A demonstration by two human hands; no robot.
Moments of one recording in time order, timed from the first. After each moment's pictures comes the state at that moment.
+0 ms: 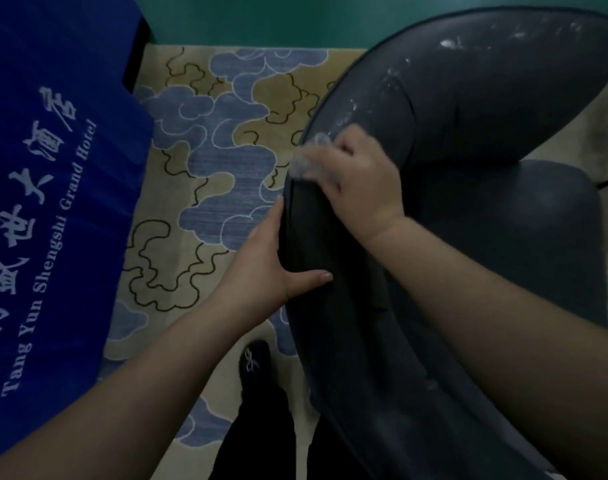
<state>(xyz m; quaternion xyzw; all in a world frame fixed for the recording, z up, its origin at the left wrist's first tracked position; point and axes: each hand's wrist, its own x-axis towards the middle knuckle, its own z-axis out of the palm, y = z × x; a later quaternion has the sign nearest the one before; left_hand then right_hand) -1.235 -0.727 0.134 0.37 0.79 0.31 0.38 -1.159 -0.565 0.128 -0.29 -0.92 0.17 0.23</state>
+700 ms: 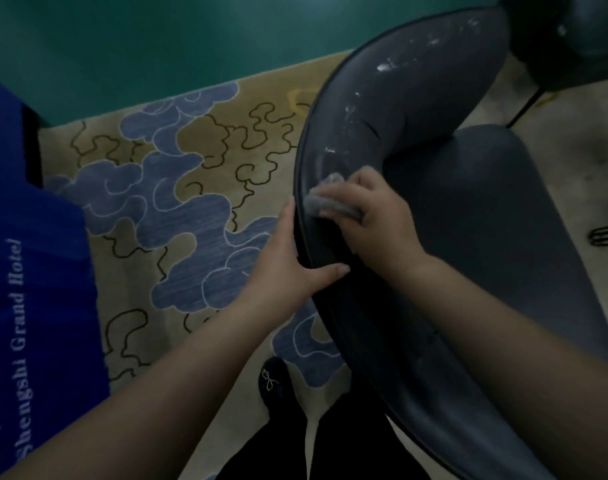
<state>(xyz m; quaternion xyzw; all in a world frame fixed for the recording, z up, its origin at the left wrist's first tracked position) -1.315 -0.657 0.122 0.45 0.69 0.30 0.48 -1.174 -0.570 0.125 -0.44 -0.82 0.24 0.28</state>
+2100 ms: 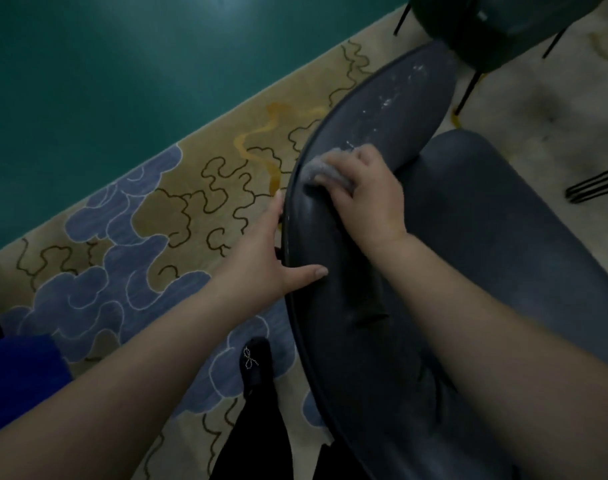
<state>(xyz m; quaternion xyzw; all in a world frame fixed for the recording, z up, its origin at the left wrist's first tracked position) -1.380 -0.449 0.122 0.62 0.60 0.15 0.48 -1.203 -0.397 0.106 -0.62 -0.70 0.13 0.34</state>
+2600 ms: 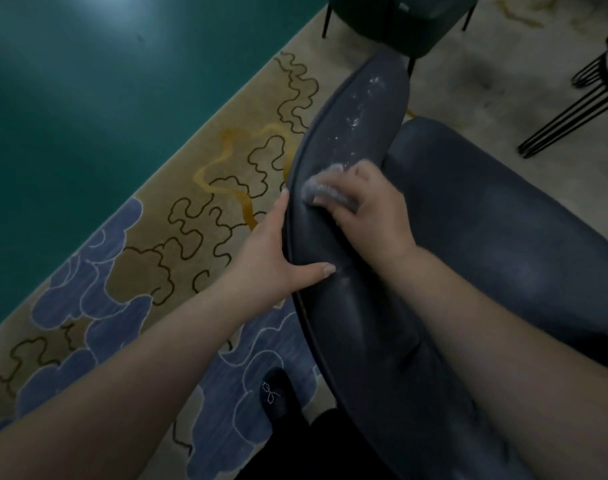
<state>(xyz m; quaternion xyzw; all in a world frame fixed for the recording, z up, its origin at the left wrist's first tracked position) -1.381 -0.359 0.123 0.69 0.50 0.09 0.51 -1.204 -0.373 0.101 -0.67 -0.64 0.11 0.35</state>
